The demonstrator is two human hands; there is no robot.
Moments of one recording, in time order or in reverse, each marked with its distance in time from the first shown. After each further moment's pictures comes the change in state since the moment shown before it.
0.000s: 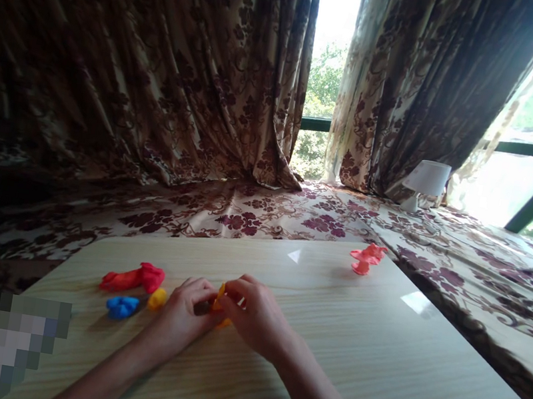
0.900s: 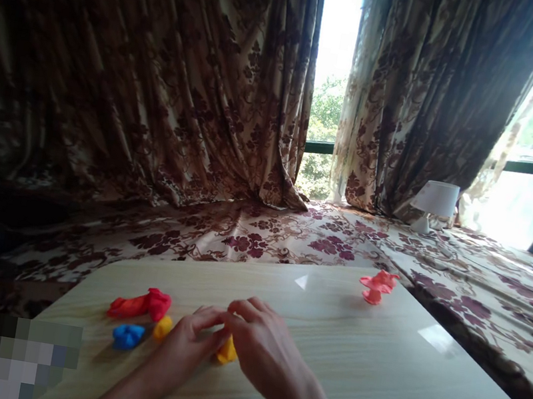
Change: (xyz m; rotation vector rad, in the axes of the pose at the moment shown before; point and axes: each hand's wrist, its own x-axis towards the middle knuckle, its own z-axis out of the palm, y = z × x) left_hand 0.002 0.004 -0.004 -0.459 -0.058 -0.048; right_hand 0.002 -0.022 -0.016 -0.421 -0.087 -0.312
